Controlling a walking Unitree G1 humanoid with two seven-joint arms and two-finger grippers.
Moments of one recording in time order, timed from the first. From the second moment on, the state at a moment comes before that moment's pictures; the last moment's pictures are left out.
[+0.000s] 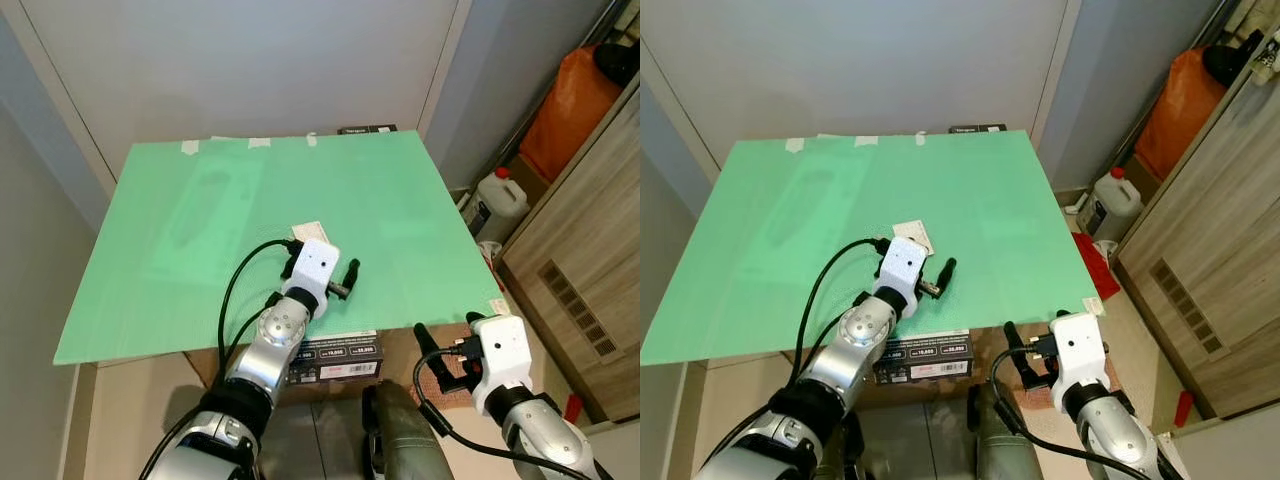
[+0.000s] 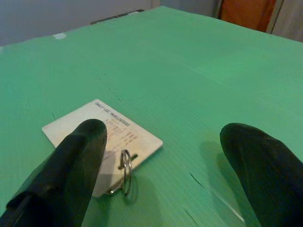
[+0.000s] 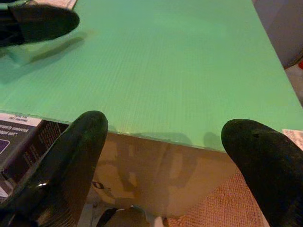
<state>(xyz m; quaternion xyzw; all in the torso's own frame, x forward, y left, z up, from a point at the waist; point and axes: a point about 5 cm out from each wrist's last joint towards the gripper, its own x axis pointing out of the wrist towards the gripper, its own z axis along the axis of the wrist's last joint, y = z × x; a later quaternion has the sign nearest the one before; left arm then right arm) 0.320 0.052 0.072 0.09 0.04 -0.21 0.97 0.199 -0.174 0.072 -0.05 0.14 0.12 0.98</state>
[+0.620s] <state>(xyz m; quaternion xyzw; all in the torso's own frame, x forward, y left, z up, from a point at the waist) 0.319 0.055 0.063 0.07 0.10 -0.20 0.97 0.200 -0.174 0.070 -0.05 0.14 0.13 0.98</state>
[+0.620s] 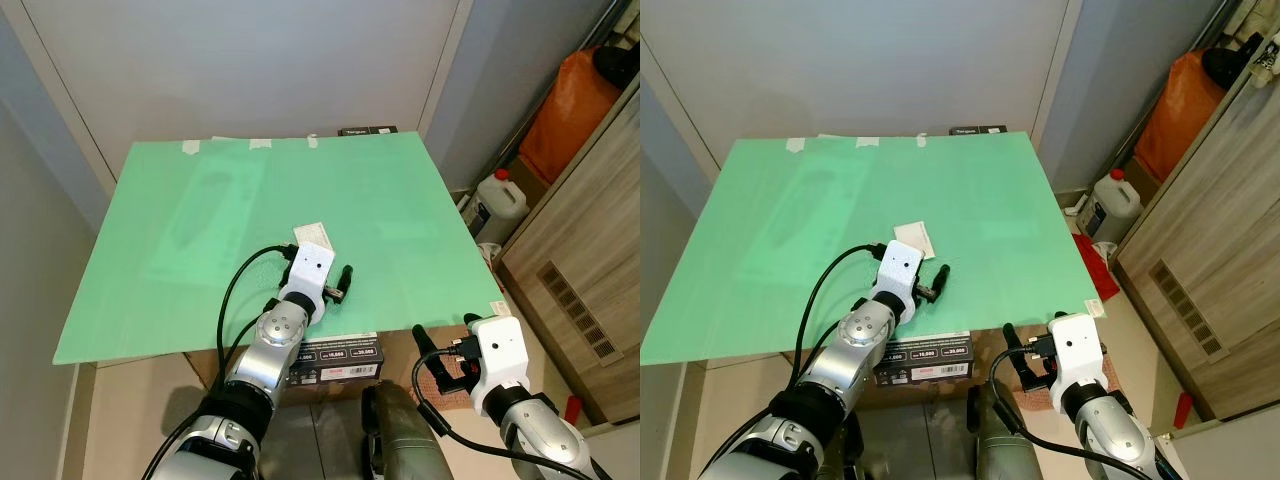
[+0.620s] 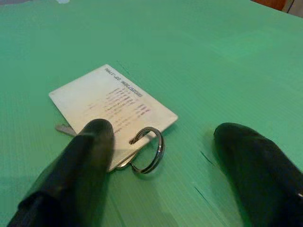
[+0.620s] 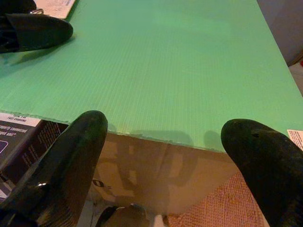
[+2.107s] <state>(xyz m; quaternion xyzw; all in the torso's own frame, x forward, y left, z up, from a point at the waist) 0.325 0.061 0.074 0.10 0.09 -0.24 0.96 0.209 -0.175 0.071 -0.06 0.14 0.13 0.98</state>
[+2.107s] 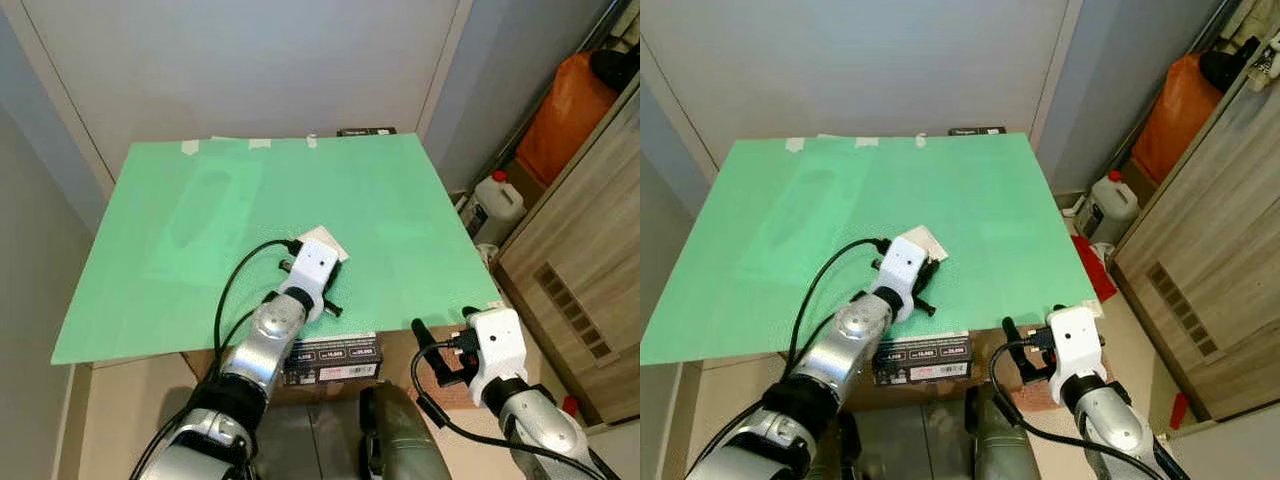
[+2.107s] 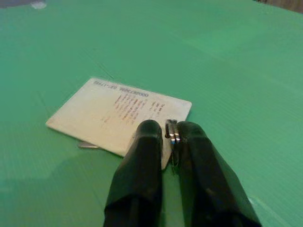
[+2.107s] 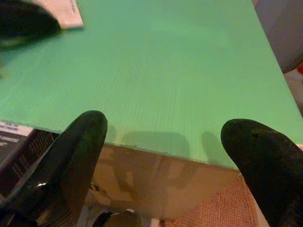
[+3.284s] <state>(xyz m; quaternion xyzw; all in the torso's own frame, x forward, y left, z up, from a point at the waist) 0.337 0.063 0.092 0.10 0.06 -0.24 0.96 0.211 -0.170 0.077 -0.02 0.12 0.18 0.98</state>
